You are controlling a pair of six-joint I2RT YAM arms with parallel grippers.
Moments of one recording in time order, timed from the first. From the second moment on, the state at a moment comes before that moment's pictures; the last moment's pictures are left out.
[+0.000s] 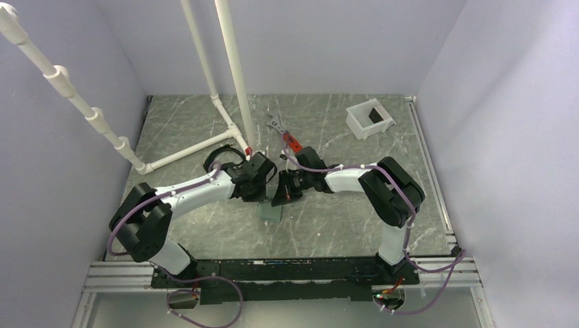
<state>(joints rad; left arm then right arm) -0.77 1.53 0.97 -0.58 -0.21 -0.72 0.69 1.86 0.93 0.12 -0.71 0.59</state>
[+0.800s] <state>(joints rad) -0.74 1.46 0.86 -0.42 -0.05 -0.68 0.69 1.87 0.98 0.04 -0.71 0.52</state>
